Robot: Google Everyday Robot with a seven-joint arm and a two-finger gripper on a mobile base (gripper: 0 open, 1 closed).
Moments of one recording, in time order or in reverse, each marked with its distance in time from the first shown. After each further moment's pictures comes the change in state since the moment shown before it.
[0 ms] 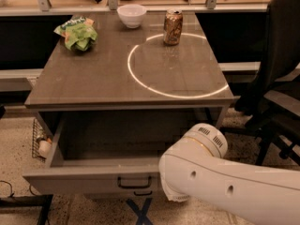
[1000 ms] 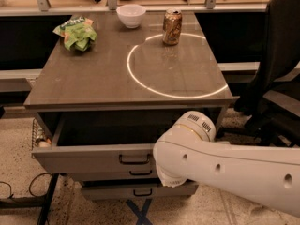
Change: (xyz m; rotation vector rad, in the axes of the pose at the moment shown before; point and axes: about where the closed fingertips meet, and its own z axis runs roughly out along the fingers) arm -0.002 -0.040 0.010 0.028 0.006 0.004
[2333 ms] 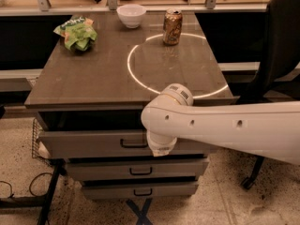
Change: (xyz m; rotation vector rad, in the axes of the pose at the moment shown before) arm -0.006 -0.093 0.028 0.004 0.011 0.017
